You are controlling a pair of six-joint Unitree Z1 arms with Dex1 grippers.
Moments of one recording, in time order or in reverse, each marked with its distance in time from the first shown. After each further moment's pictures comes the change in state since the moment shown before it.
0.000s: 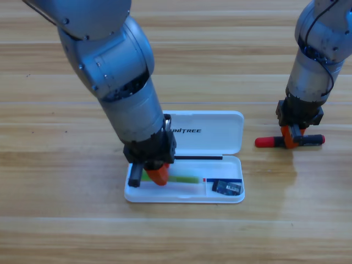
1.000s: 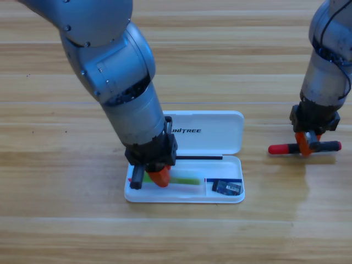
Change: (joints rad) arm 0 0.000 0.007 0.019 -0.032 0.000 0.000; arm 1 -0.003 -0.068 0.079 0.027 0.000 0.000
